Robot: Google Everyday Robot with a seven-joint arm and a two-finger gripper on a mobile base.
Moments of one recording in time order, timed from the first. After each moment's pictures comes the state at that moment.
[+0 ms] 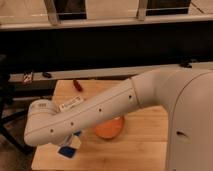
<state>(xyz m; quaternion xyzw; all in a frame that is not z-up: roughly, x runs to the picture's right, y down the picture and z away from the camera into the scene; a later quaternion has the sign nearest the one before) -0.166 0.257 0.614 -0.26 -0.13 -0.53 0.80</state>
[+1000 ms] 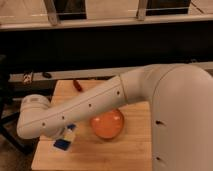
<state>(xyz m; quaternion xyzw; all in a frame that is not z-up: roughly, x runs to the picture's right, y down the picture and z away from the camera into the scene) -0.192 0.230 0.642 -0.25 -0.12 -0.54 0.80</state>
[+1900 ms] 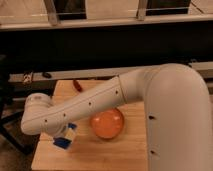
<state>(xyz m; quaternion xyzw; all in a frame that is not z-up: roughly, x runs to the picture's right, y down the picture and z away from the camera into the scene) -0.195 0.241 0.660 -0.26 -0.13 -0.54 0.79</state>
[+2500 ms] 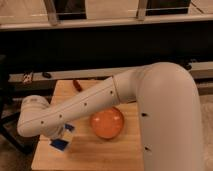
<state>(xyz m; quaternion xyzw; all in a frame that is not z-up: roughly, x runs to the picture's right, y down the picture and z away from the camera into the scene) -0.209 0.249 0.662 -0.27 -0.13 -0.54 0.79</state>
